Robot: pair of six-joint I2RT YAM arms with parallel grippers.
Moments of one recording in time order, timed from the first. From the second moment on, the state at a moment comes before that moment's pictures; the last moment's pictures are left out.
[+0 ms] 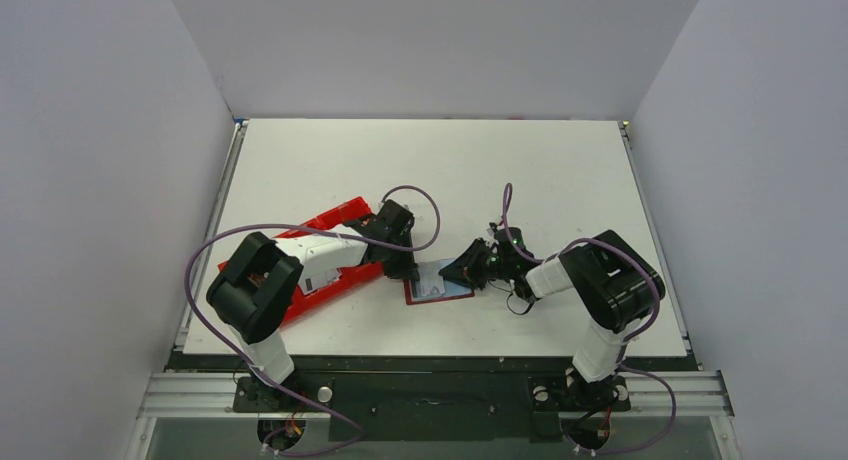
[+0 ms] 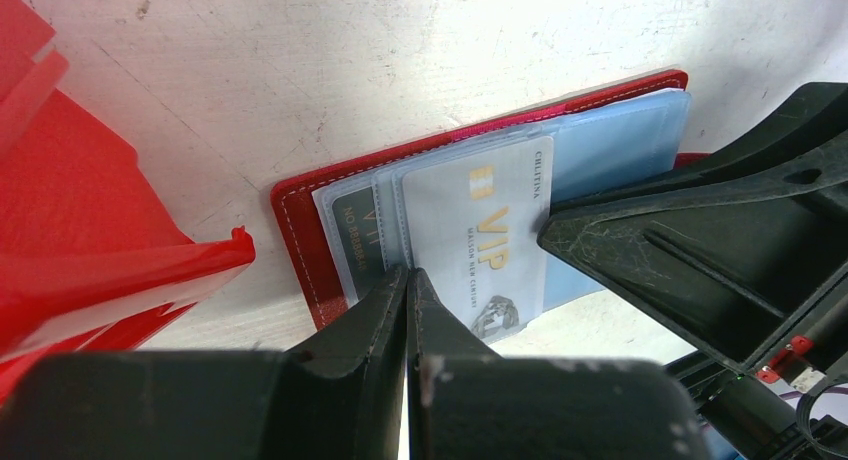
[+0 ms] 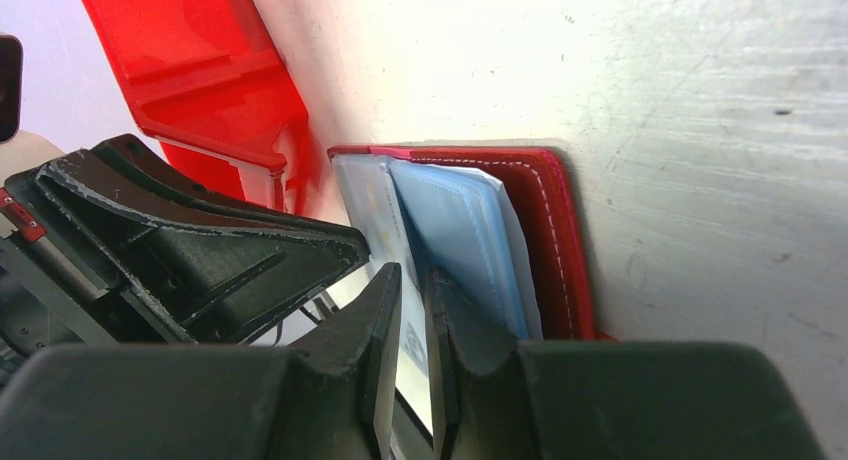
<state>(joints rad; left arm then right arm) -0.68 1.74 1.00 -0.34 0.12 -0.83 0.49 1.77 0.51 0.61 -0.49 1.21</state>
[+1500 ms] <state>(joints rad) -0.68 1.75 1.01 -0.35 0.13 -0.83 0.46 1.67 0.50 0.47 -0.45 1.09</state>
